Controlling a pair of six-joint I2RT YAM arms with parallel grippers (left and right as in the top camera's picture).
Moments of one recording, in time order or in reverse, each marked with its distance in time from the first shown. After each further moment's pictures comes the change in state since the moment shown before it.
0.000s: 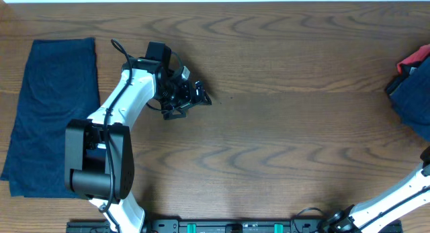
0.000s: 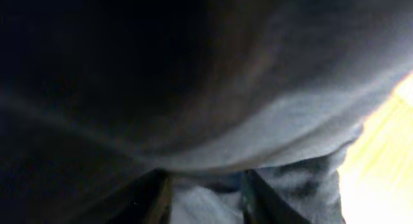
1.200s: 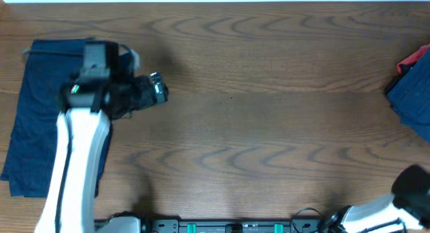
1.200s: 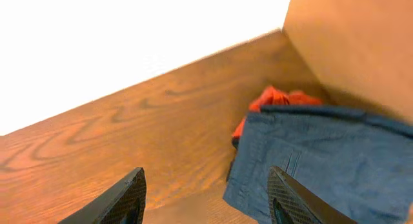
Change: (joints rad) left arm 0.161 -0.532 0.003 -0.155 -0.337 0.053; right arm 0.191 -0.492 0.398 -0.338 -0.550 -0.196
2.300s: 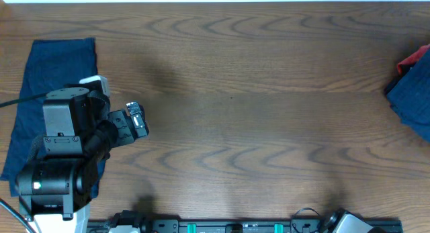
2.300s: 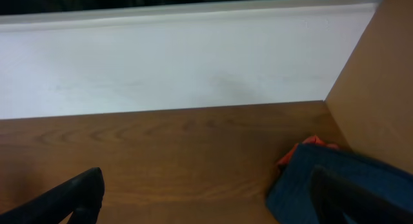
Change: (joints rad) left arm 0.000 -0.380 0.003 -0.144 -0.188 0.022; right arm 0.090 -0.425 0.005 -0.170 -0.152 -0.076
